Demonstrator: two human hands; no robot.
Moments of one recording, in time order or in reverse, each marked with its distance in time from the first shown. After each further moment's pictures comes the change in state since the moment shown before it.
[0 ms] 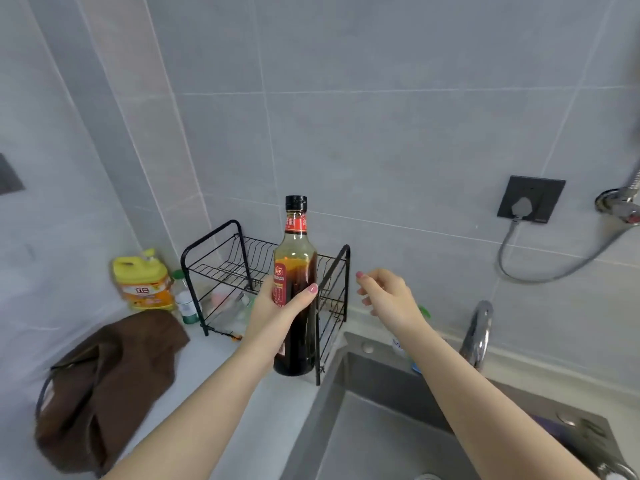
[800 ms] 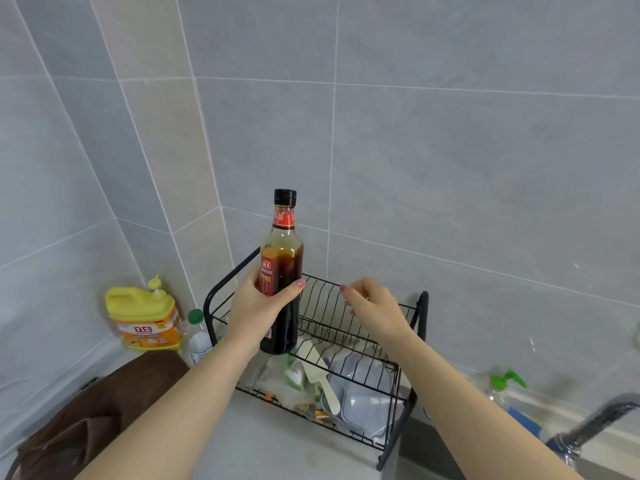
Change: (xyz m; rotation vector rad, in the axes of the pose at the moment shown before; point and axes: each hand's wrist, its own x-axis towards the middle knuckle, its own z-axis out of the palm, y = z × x) left_hand 0.228 -0.019 -0.154 0.138 0.111 0.078; right_hand 0.173 -0.041 0.180 -0.098 -0.078 0.052
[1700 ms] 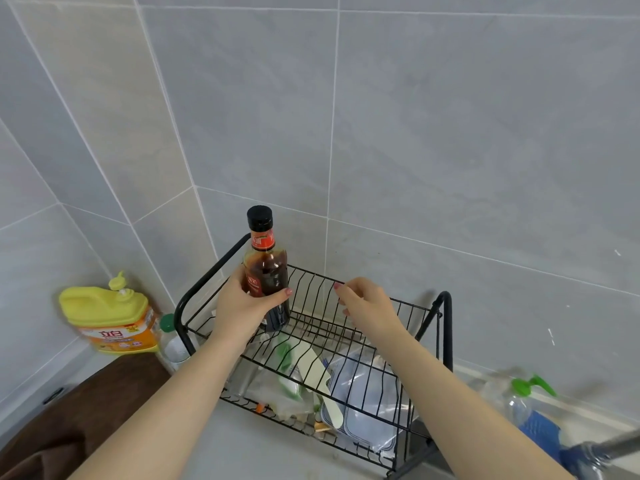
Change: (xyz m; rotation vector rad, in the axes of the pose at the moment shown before) left_hand 0.086 -0.077 0.009 0.105 0.028 -0.134; right_hand 0.074 0.036 0.032 0.033 -0.003 0.168
